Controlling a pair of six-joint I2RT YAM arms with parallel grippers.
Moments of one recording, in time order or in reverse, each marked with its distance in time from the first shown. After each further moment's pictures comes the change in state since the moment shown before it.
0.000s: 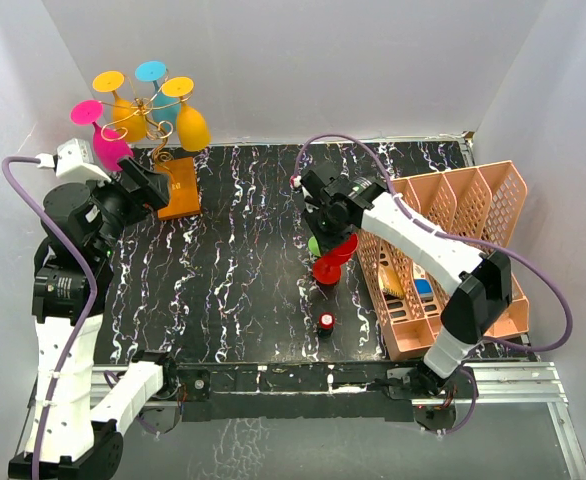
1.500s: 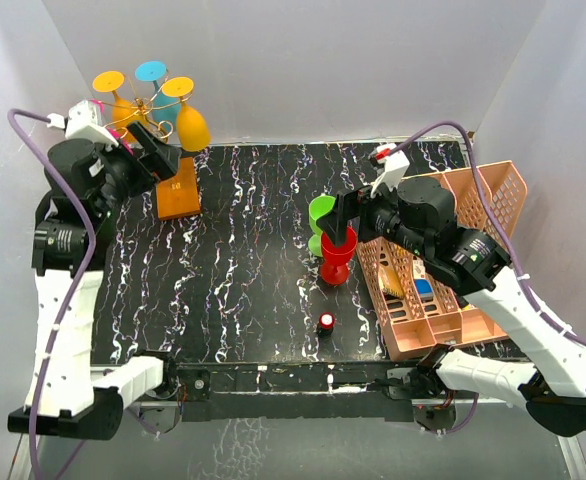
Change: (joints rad) left arm -0.005 0.198 0.206 -0.060 0.085 -0.035; right arm 0.023 -0.632 -0.296 0.504 0.070 0.150
